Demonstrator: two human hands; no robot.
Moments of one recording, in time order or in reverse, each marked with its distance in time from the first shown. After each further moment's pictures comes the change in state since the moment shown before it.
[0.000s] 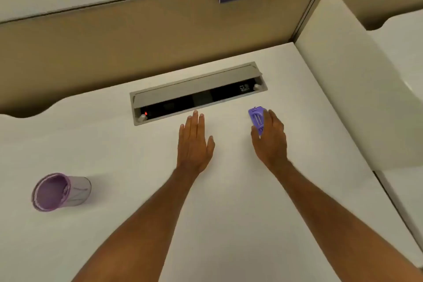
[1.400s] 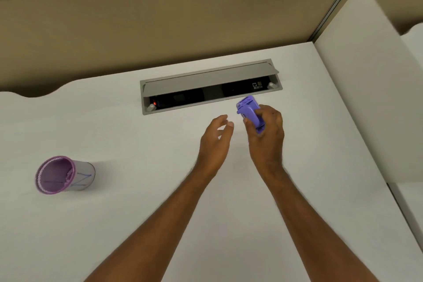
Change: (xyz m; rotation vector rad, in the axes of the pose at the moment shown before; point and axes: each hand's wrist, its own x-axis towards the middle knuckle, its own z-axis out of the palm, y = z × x) left_hand -0.009 0.047 -0.033 -1.003 -0.092 -0.396; right_hand -0.021 -0.067 0.009 0.453 0.219 -0.072
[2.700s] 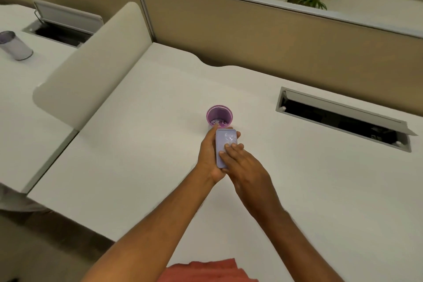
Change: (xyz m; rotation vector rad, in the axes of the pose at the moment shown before) left_hand -0.181 -0.126 -0.291 -1.417 0.065 -0.206; right_hand -0.280 -0.170 0.116 -0.185 -0.620 -1.101
